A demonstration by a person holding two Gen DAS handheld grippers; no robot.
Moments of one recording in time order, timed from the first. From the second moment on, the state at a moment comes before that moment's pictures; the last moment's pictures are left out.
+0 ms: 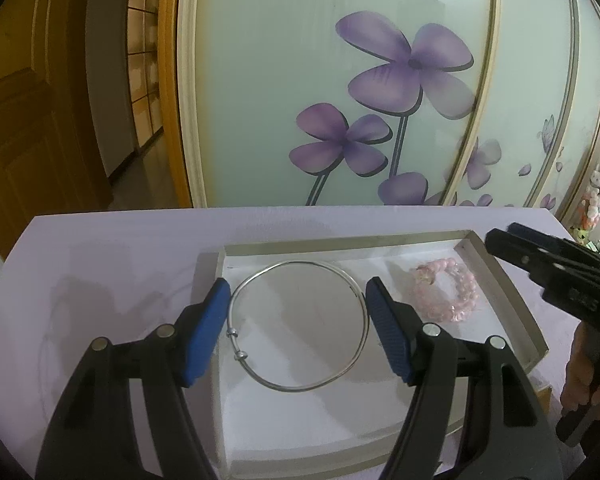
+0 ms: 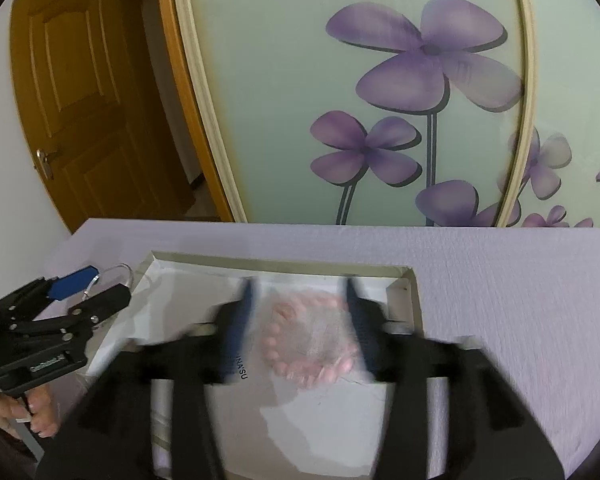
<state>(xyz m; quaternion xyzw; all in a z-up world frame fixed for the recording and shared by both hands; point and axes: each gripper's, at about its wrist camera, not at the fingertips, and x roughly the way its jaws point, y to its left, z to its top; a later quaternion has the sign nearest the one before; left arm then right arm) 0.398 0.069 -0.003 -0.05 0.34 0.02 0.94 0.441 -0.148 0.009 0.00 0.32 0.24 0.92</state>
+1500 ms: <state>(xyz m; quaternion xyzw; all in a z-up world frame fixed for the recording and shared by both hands) 0.234 0.091 -0.004 -0.07 0.34 0.05 0.94 0.283 -0.200 0.013 0.00 0.30 0.26 0.92</state>
